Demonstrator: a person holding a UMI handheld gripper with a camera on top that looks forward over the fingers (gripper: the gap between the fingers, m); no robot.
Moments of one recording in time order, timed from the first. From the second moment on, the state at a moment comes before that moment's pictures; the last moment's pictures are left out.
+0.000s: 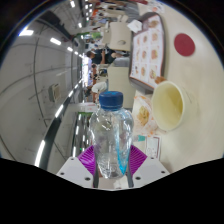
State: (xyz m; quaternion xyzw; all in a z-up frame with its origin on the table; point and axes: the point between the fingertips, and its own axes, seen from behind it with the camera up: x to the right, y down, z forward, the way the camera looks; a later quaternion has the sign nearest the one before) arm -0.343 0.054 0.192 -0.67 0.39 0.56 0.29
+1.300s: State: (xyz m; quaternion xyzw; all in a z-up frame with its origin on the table) arm -0.039 0.079 0.064 -0.88 -0.03 0.06 0.47
